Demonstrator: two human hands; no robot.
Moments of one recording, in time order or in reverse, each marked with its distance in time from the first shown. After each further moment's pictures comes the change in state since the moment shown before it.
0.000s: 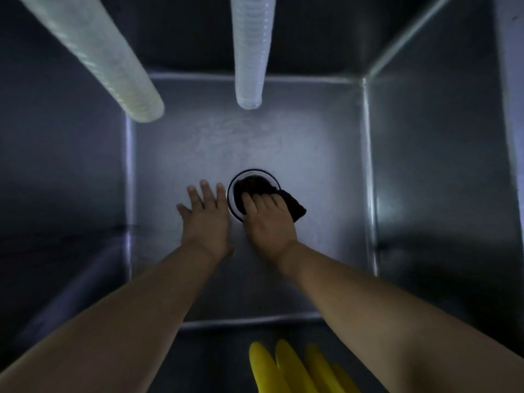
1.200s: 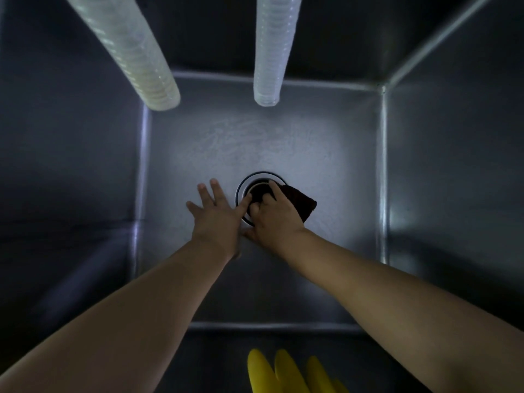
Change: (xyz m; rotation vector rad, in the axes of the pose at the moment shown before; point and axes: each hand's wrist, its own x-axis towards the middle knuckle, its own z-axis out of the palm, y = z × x) left_hand 0.004 0.008 -0.003 0.090 -0.029 0.014; right_hand 0.027 0.002 -0.041 -0.340 -0.548 -0.288
